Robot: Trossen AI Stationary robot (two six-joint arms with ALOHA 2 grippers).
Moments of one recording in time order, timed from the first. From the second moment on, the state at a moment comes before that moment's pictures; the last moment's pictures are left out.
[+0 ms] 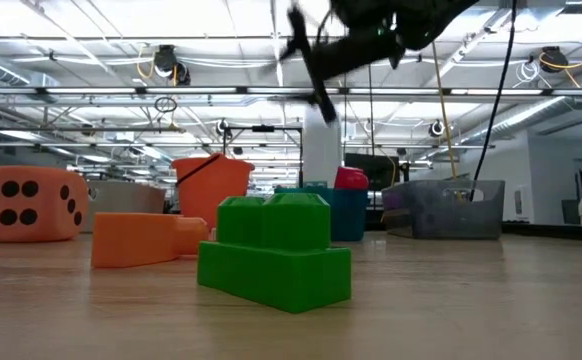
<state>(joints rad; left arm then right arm) -0.08 0.79 1.03 -0.34 -0.13 -0.34 -0.33 1.68 1.21 0.09 -0.15 1.04</state>
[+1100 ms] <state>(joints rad) -0.48 1.26 1.03 -0.35 -0.29 -1.00 0.33 1.51 1.21 -0.17 0.23 0.51</state>
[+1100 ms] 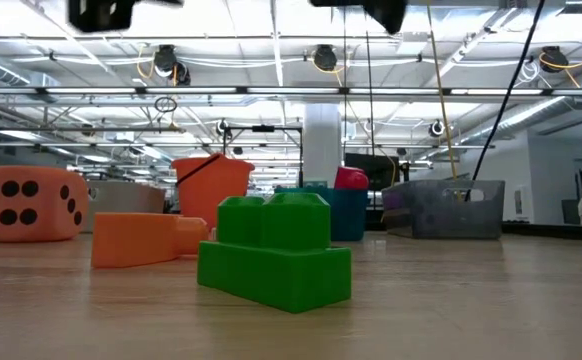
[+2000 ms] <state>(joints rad) -0.68 1.40 0.75 -0.18 -0.32 -1.68 0.59 1.51 1.05 -0.15 0.34 0.75</state>
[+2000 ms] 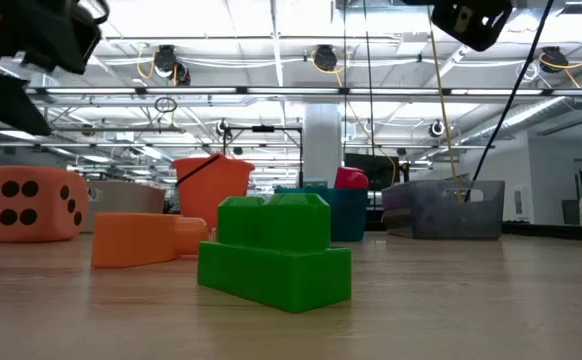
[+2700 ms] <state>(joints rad) -0.65 1.48 0.57 0.17 -0.40 -1.74 0.59 1.51 1.03 -0.09 0.34 0.74</state>
